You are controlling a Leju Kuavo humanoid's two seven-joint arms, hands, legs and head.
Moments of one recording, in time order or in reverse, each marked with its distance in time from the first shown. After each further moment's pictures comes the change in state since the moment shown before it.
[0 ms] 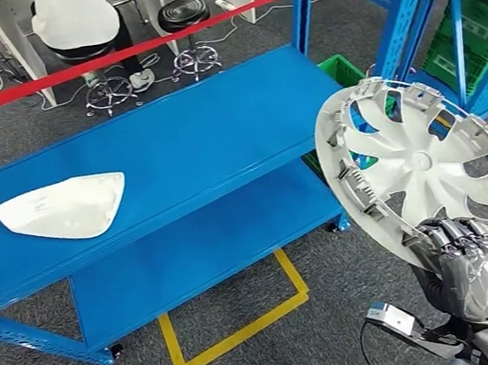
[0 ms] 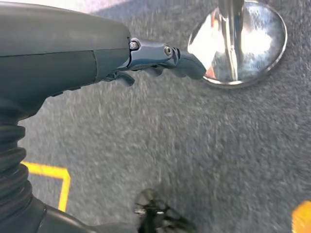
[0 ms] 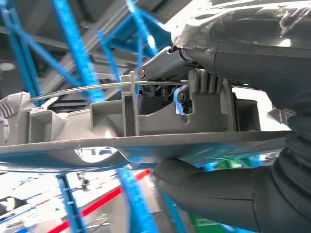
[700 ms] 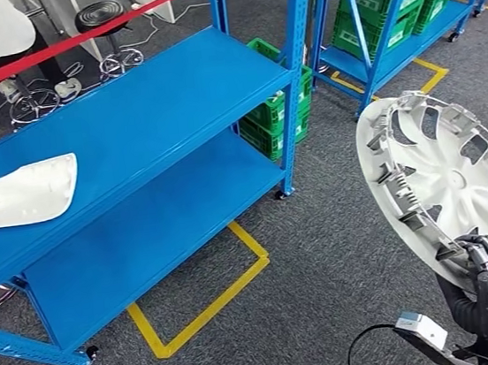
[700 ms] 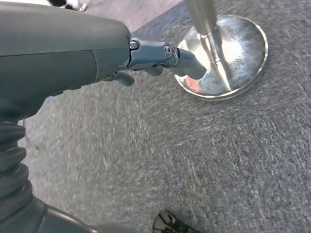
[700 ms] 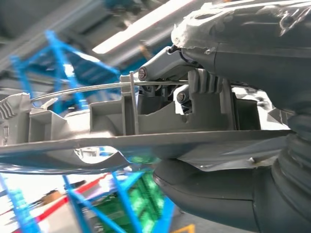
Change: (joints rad) left arm 0.011 -0.012 -0.009 -0.001 -0.124 0.030 0.019; right arm 0.101 0.055 -0.110 -0.055 -0.088 0.000 -0.036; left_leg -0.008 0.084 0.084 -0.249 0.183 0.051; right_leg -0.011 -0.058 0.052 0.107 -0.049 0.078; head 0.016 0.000
